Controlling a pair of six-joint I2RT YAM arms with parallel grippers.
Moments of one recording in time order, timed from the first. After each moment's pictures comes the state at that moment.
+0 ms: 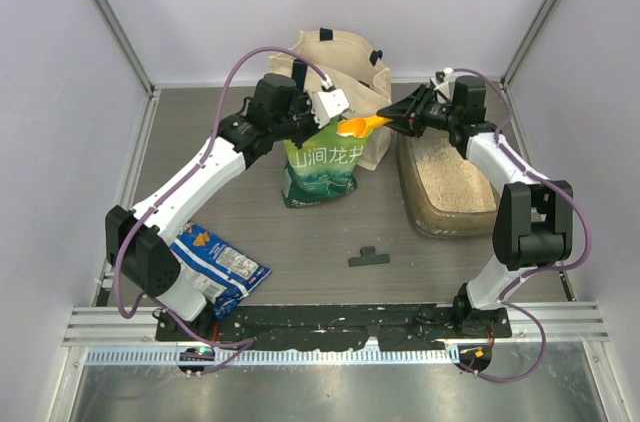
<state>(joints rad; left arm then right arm) -0.60 1.58 1.53 -0.46 0.24 0.58 0.05 1.67 1.21 0.06 -0.86 1.06</state>
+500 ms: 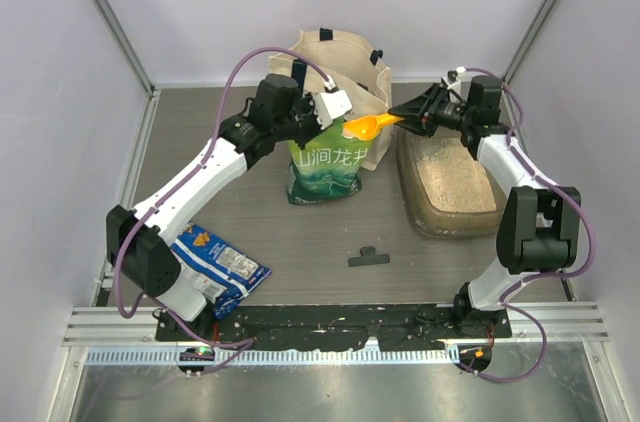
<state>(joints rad) -0.60 1.58 1.53 -0.44 0.26 0.58 -0.02 1.64 1.19 0.07 -0.96 1.08</state>
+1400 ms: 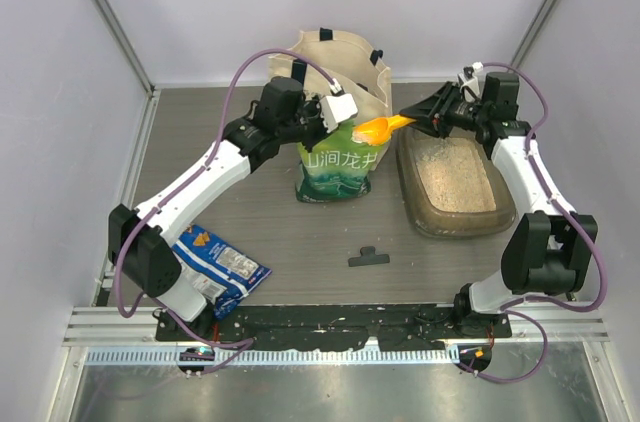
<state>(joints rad) -0.63 1.59 1.52 -0.39 0.31 0.57 -0.07 1.50 1.24 -0.22 -0.88 0.91</state>
